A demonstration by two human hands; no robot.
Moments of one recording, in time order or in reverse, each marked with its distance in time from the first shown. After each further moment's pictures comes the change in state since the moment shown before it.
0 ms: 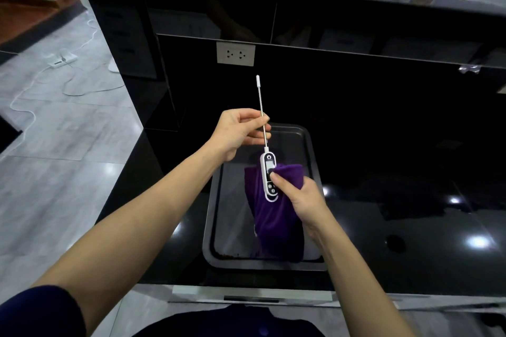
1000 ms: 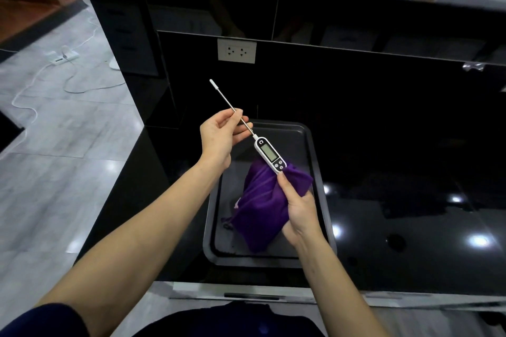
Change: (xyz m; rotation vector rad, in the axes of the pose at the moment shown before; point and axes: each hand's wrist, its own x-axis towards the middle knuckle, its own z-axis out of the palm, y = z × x) left_hand -0.004 -0.026 -0.015 -0.296 0.347 0.101; right_hand -0.004 0.029 0.018 0.465 0.152 0.055
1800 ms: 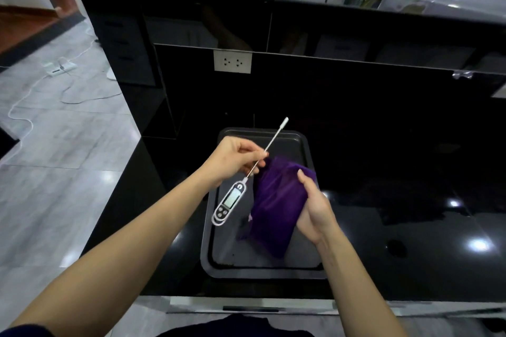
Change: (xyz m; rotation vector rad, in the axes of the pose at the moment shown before) left_hand -0.015 0.005 0.000 0.553 -0.499 -0.140; right_hand 0.012 -0.038 -0.014 -0.039 -0.085 0.110
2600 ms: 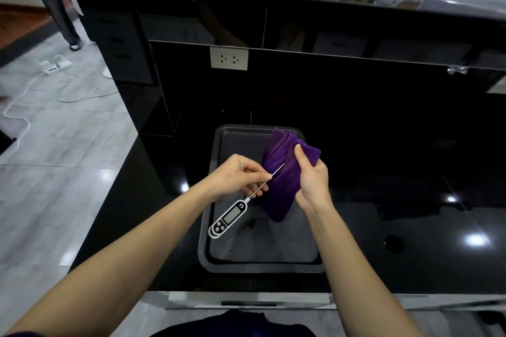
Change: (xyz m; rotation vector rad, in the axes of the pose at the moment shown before) left_hand -0.020 -0.018 0.014 0.167 -0.201 -0.107; right_hand 0.036 -0.018 0.014 -0.047 0.246 -0.282
